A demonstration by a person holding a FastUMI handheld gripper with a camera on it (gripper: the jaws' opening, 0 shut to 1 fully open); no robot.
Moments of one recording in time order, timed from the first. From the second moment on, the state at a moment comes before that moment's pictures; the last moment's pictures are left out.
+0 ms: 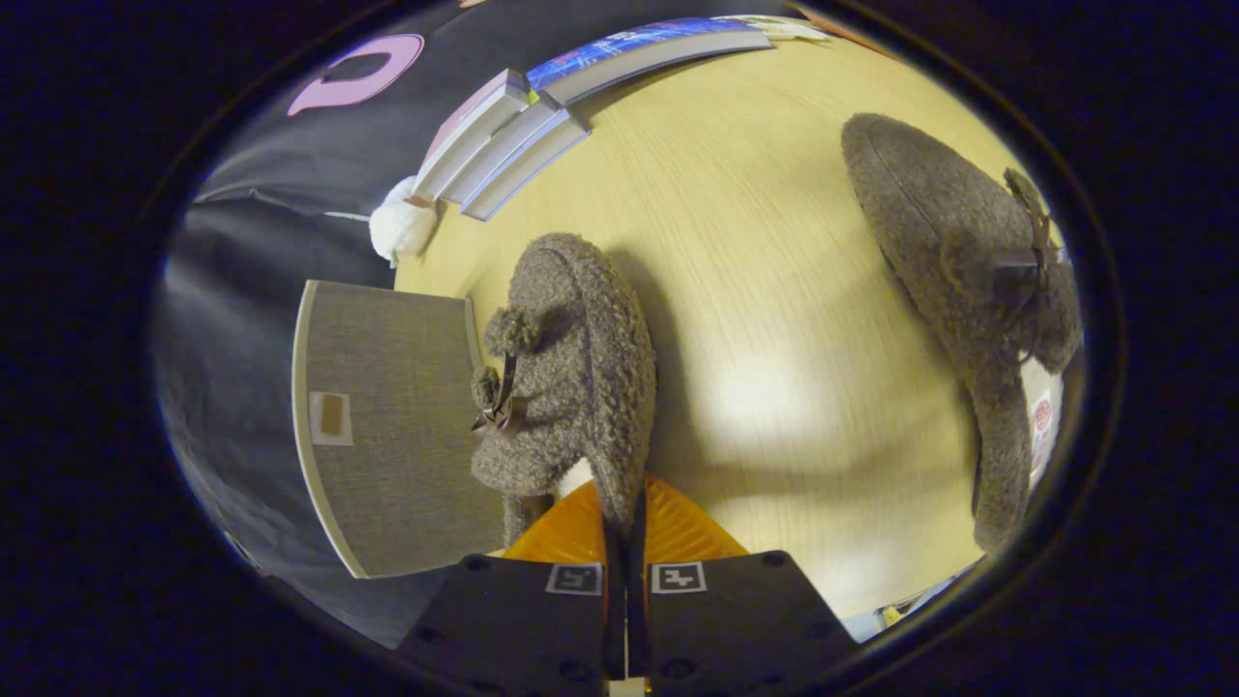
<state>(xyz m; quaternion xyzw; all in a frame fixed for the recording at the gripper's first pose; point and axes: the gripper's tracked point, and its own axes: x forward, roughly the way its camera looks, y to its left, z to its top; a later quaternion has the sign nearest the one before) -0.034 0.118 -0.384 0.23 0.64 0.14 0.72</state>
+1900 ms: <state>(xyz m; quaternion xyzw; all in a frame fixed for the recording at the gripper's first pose) -0.071 0.365 -0.228 0.27 0.60 0.24 0.71</state>
